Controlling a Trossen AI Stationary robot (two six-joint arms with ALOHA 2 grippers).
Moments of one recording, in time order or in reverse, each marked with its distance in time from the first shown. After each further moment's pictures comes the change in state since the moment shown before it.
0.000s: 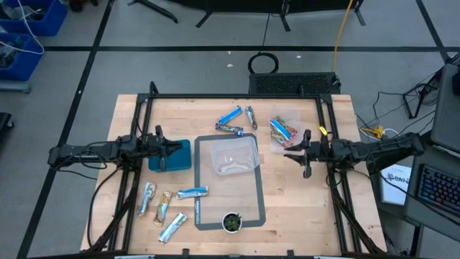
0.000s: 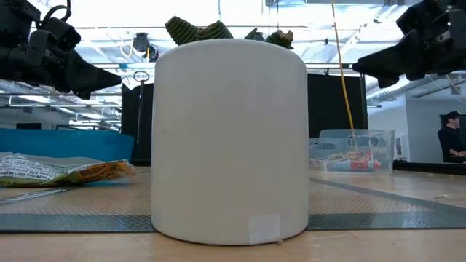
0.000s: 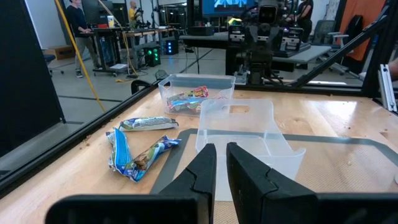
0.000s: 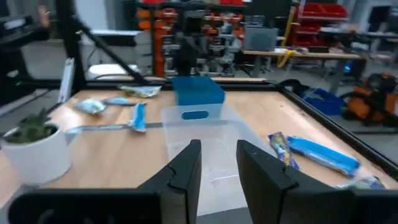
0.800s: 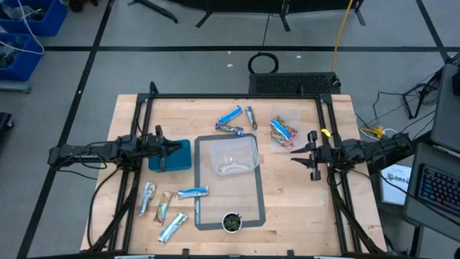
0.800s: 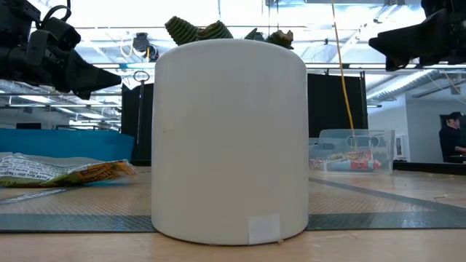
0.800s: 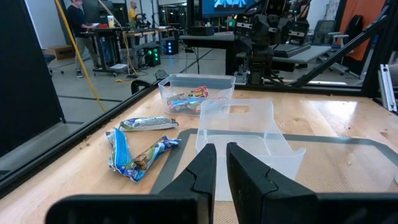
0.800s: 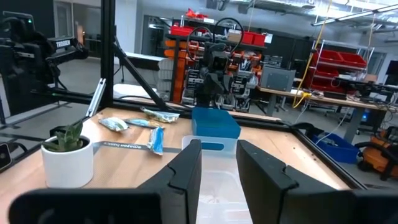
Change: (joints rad) left arm 0.000 0.000 0.000 0.000 0.000 0.000; right arm 0.090 -0.231 0.000 -0.096 -0.005 -0.128
